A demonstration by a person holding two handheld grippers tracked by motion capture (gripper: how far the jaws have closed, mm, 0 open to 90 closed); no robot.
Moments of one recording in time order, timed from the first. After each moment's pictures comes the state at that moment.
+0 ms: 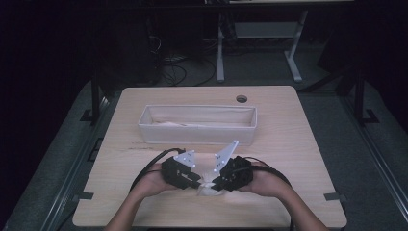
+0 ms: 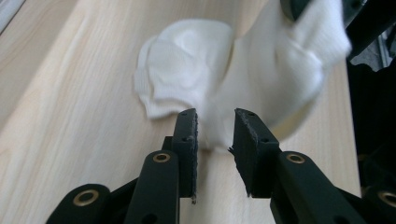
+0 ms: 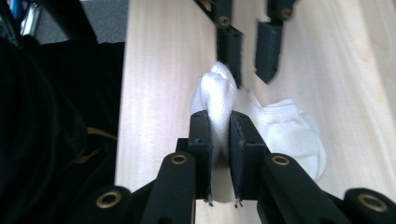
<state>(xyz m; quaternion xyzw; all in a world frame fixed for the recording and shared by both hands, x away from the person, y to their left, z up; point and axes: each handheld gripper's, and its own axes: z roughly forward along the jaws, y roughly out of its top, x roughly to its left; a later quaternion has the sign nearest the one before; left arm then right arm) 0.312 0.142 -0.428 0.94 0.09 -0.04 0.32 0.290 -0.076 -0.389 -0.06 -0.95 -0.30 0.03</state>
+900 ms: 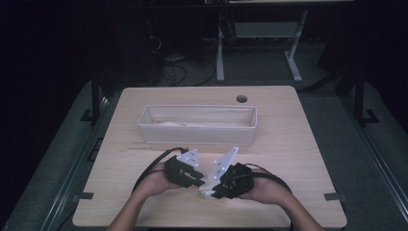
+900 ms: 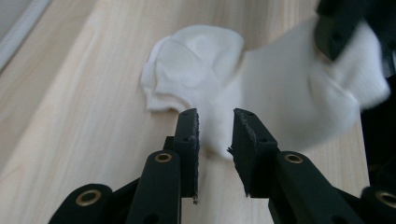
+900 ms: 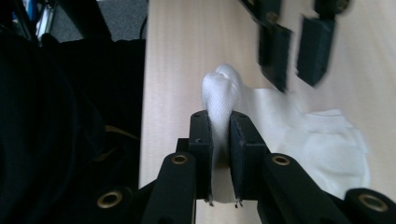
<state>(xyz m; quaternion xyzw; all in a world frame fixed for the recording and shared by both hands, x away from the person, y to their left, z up) 0.310 0.124 -0.428 0.94 0.08 -0.03 0.33 0.269 -0.075 -0.397 -0.05 -0.95 -0.30 0.05</state>
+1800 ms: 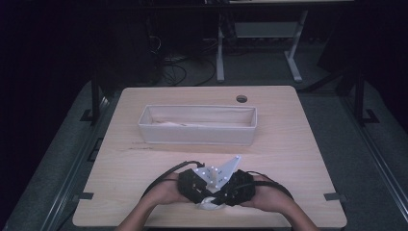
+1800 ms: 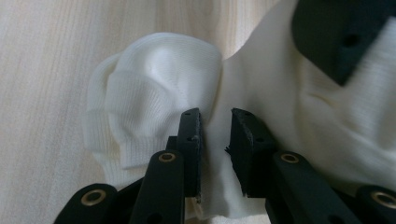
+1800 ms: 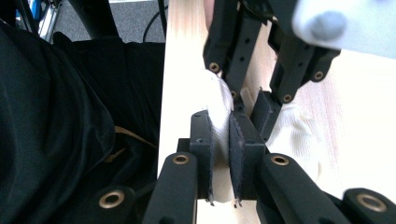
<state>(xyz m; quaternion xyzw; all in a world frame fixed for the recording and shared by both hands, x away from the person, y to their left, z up) 0.289 0.094 -0.446 0.95 0.02 -0.11 0.28 0.253 -0.078 -0.395 -0.03 -0.95 -0.32 0.04</state>
